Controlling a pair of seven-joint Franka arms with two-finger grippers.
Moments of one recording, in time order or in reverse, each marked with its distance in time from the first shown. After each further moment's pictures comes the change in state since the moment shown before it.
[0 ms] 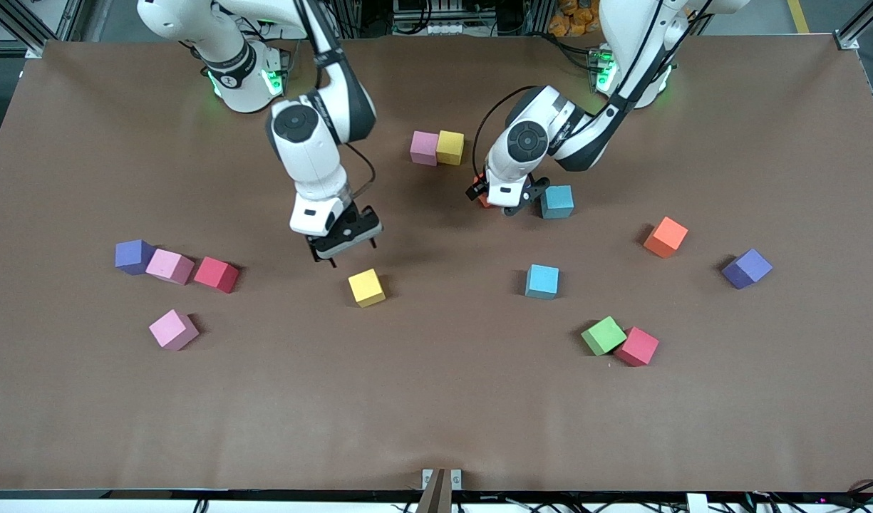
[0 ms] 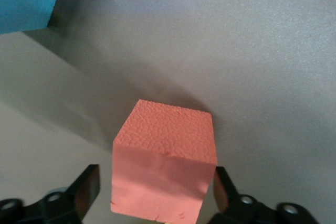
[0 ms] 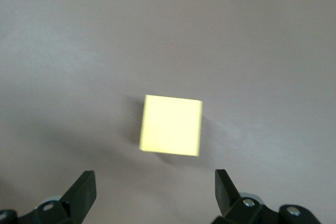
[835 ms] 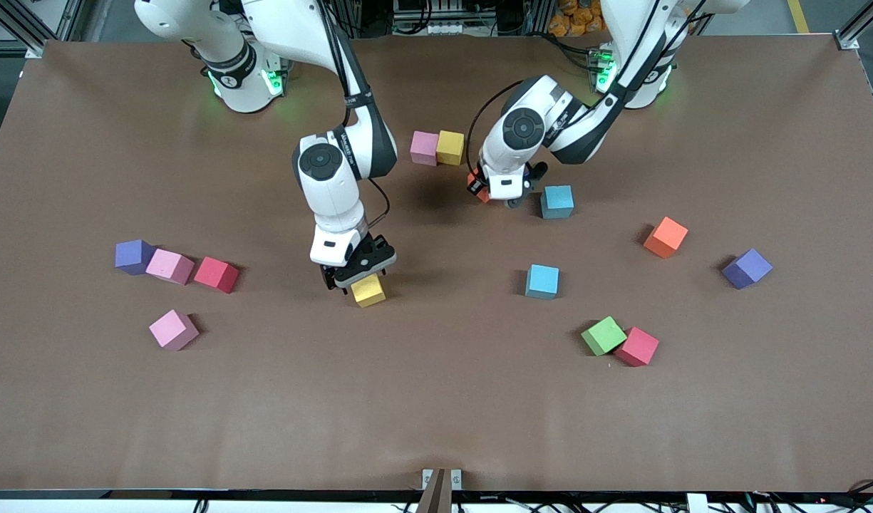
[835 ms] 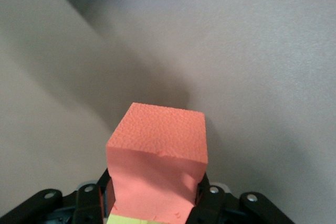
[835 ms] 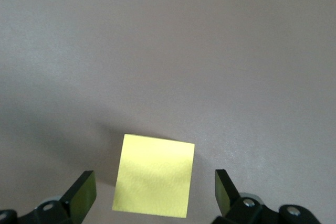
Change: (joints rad) left arm 0.025 -0.045 -0.062 0.012 0.000 -0.024 -0.306; right arm -0.076 0.184 0.026 0.137 0.068 0.008 -0.126
